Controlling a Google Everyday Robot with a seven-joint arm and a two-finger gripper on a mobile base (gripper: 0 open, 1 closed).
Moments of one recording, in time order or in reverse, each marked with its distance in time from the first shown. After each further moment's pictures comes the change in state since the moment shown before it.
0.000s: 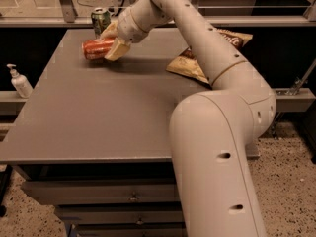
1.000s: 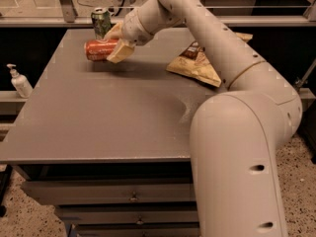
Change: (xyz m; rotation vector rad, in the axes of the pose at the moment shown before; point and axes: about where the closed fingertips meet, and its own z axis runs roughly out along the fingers) arm -0.009 0.018 -0.019 0.016 -0.033 0.084
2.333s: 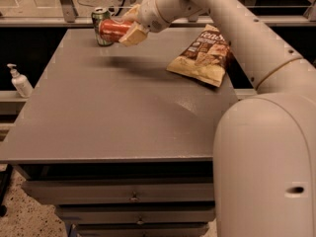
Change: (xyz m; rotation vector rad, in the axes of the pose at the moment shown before) arm 0.006 -0.024 -0.073 0.199 0.044 0.118
